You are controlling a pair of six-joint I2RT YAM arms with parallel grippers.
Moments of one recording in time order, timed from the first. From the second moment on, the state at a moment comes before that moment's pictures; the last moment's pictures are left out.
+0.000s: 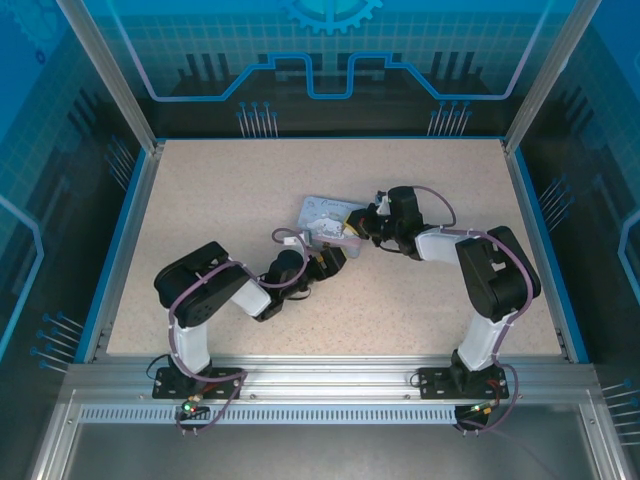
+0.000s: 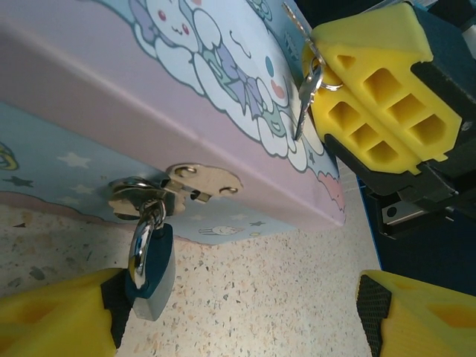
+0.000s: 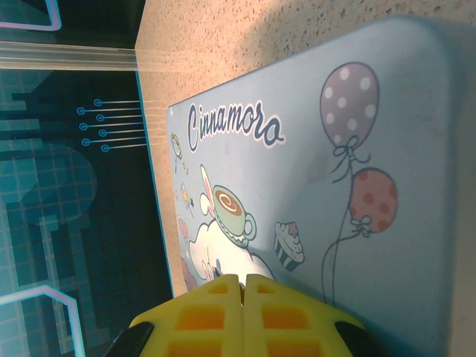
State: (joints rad) left arm -0.72 1.89 0.52 1.07 0.03 -1.05; right arm 0.36 1.79 0.89 0.33 -0.56 1.14
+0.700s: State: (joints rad) left arm -0.73 1.92 0.56 0.97 -0.05 -1.05; right arm 0.36 1.79 0.89 0.33 -0.56 1.15
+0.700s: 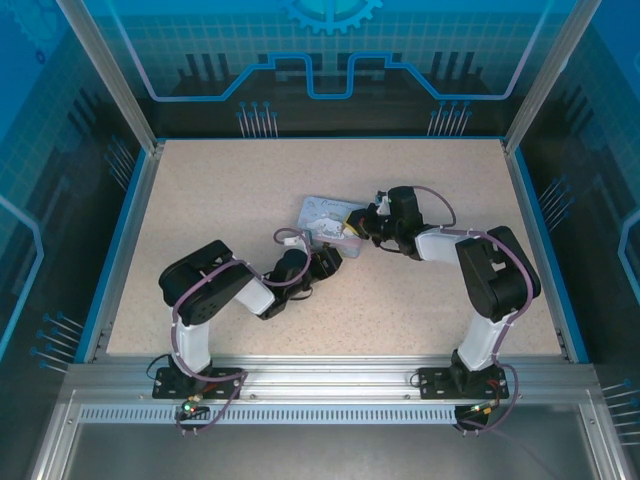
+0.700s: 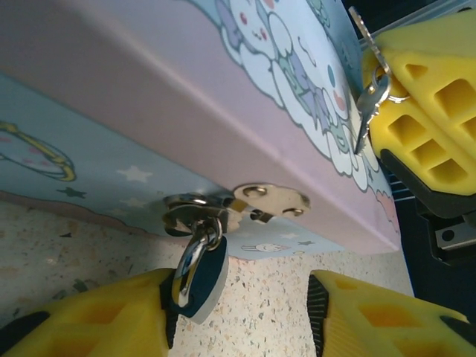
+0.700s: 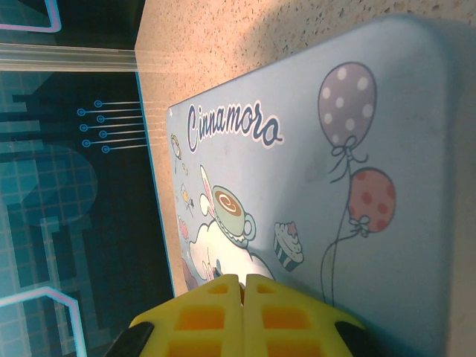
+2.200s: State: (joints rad) left arm -0.77 1.94 0.60 0.92 -0.21 -1.08; right arm 0.37 1.79 0.89 0.33 -0.55 1.16
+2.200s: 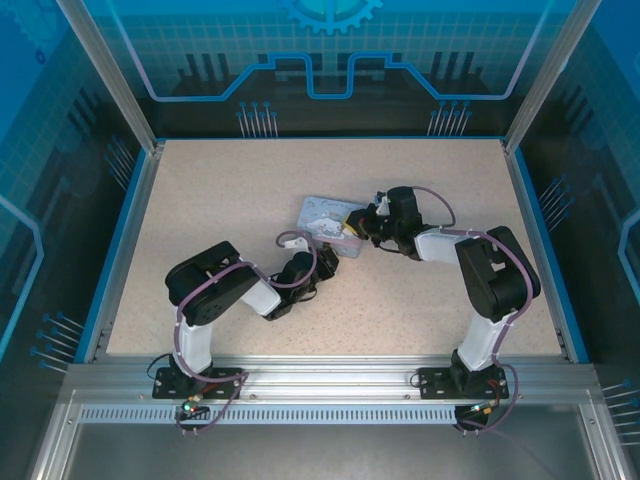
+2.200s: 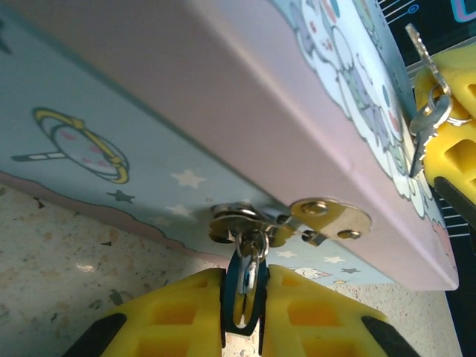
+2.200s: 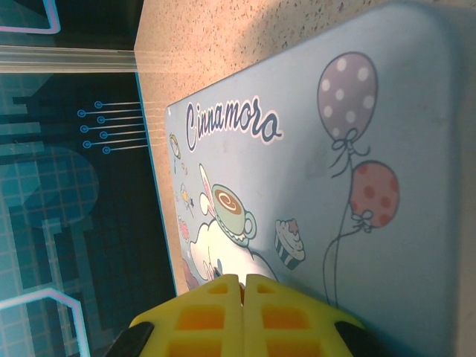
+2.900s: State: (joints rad) left arm -0.77 1.73 0.69 0.38 -0.09 -1.05; right arm 0.37 1.82 0.95 0.28 -0.54 1.17
